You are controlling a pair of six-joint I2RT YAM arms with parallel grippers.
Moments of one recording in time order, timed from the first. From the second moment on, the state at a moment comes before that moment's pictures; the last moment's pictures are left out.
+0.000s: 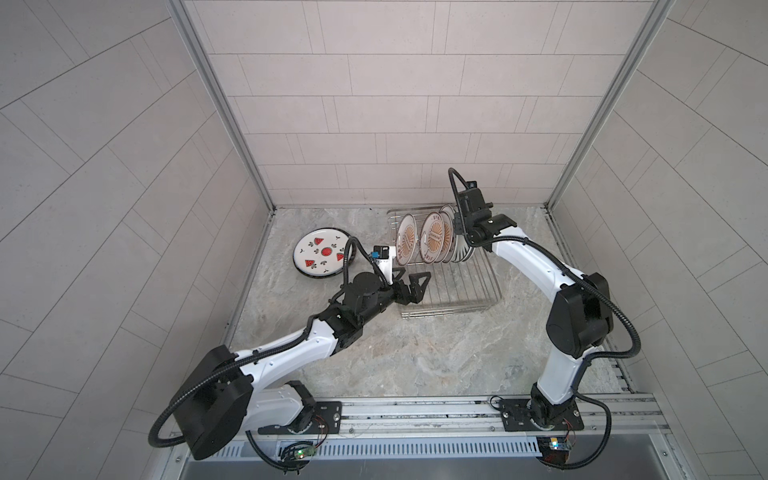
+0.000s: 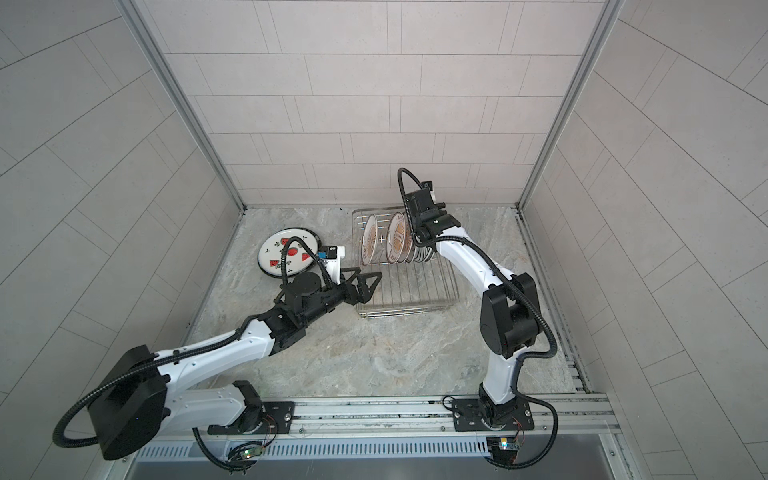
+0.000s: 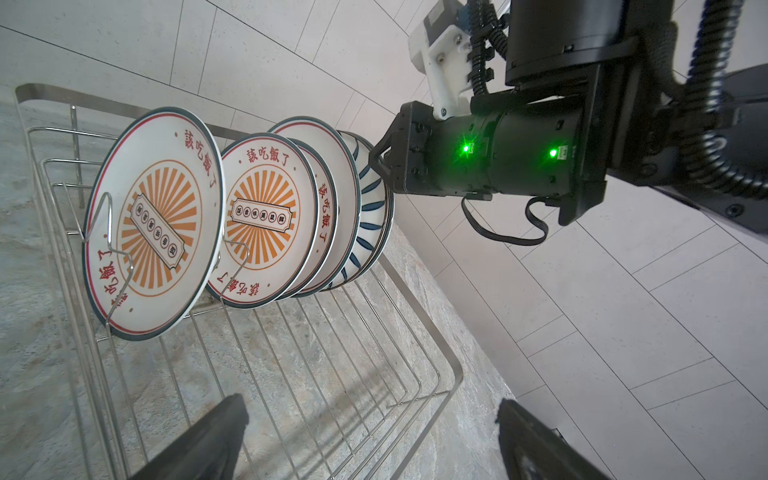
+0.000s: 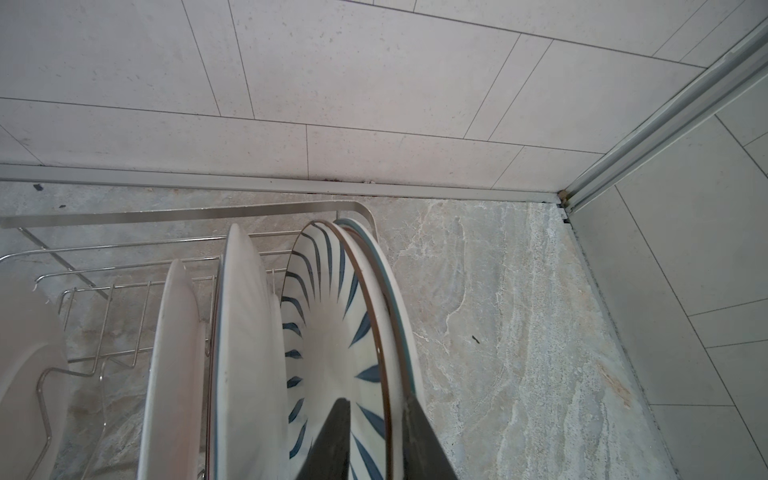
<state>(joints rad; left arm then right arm) -0.77 1.23 0.63 0.44 0.02 -0.61 0.38 1.81 1.61 -0.52 0.52 0.21</state>
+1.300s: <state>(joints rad) -0.79 1.26 0.59 0.48 -0.09 -0.59 0.37 1.93 1.68 -0.51 0.47 0.30</state>
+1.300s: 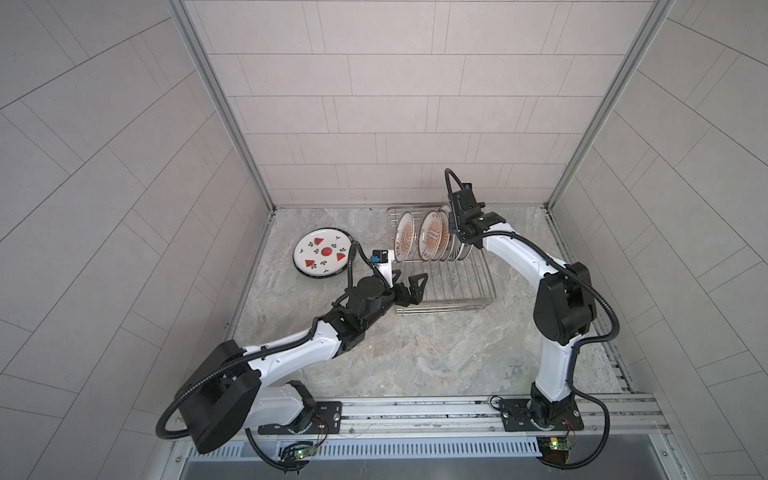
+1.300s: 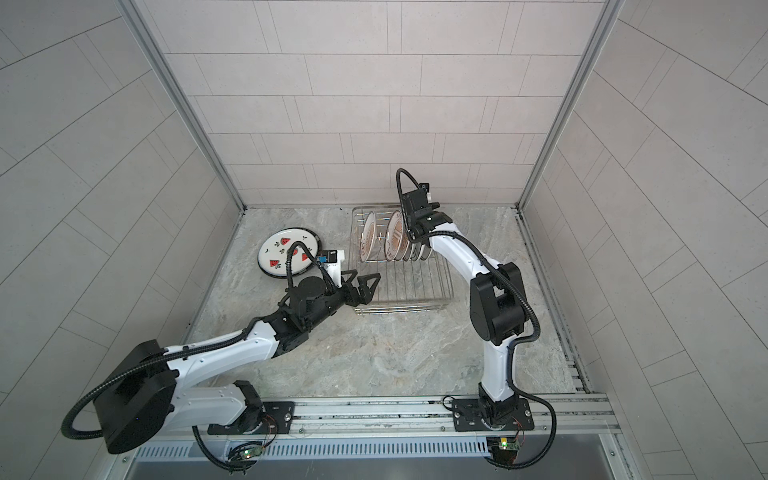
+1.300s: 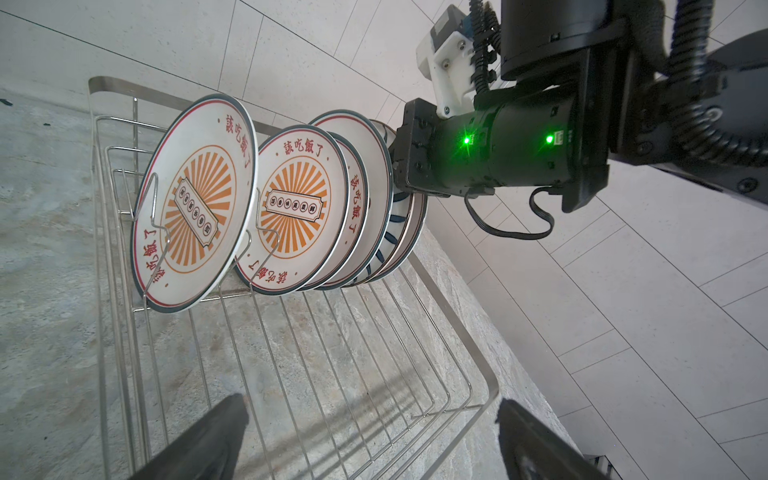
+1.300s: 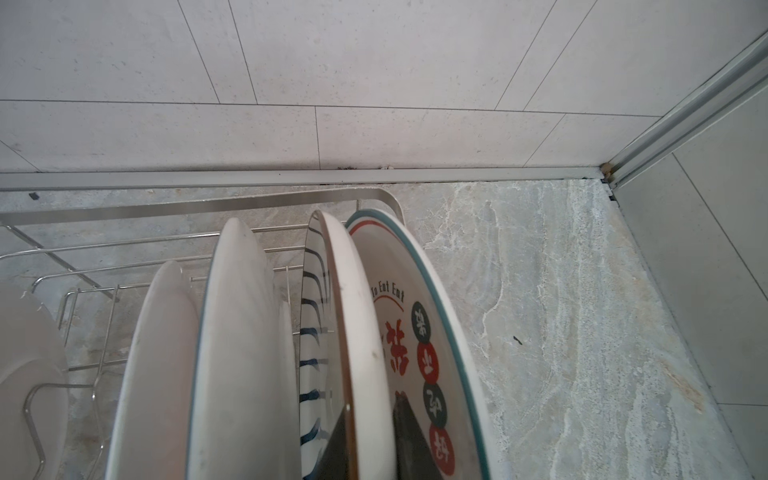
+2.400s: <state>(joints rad) -0.79 1.25 0.58 0.48 -0.13 -0.60 0.43 1.74 1.51 -0.48 0.54 0.22</state>
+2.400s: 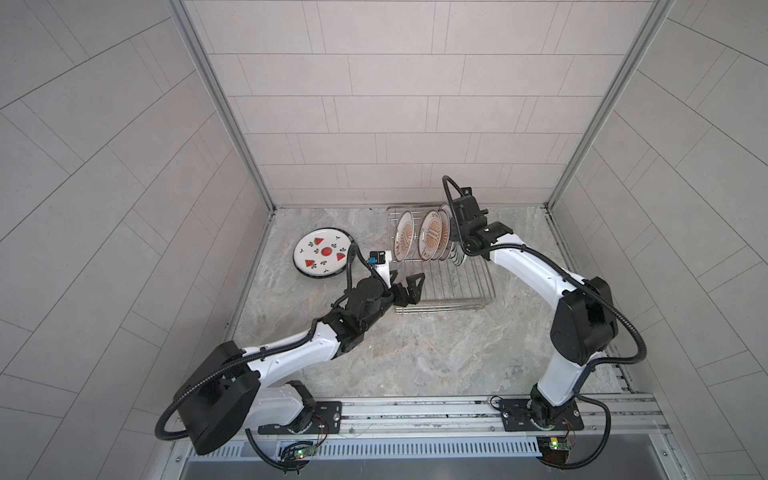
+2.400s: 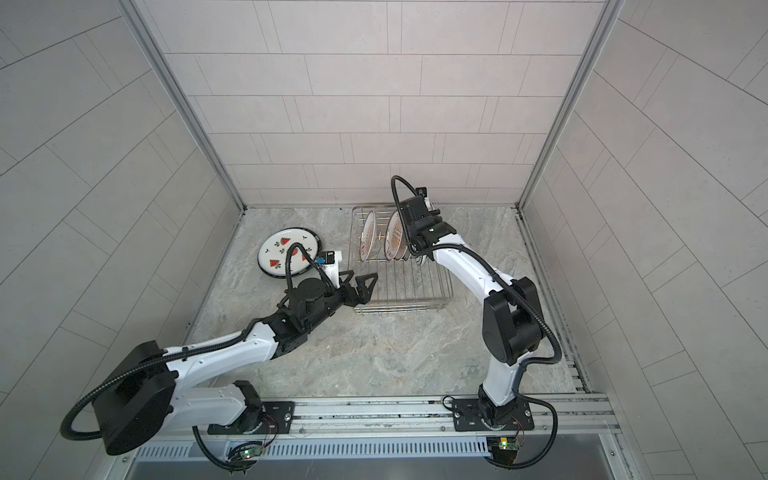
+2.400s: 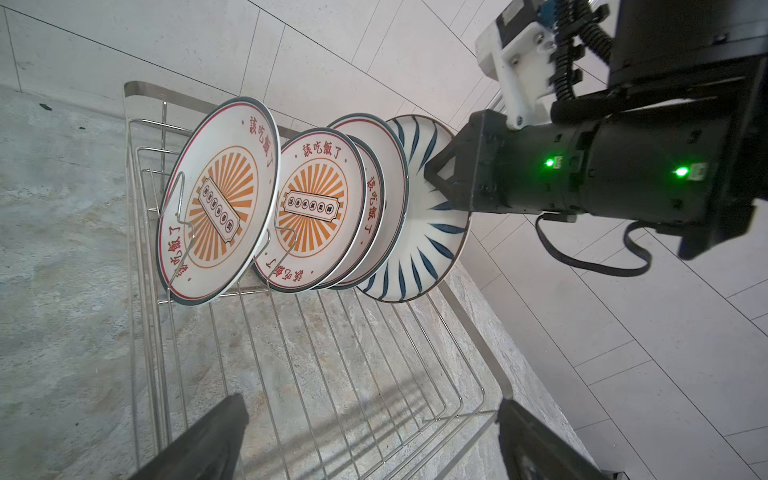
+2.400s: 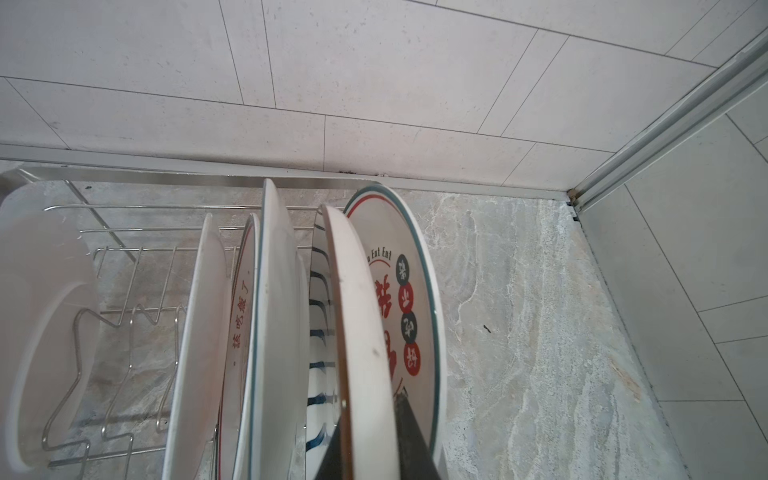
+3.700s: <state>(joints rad) -0.68 1.04 0.53 0.36 0.06 -0.53 0.32 1.03 0.95 -0.34 0.00 0.41</state>
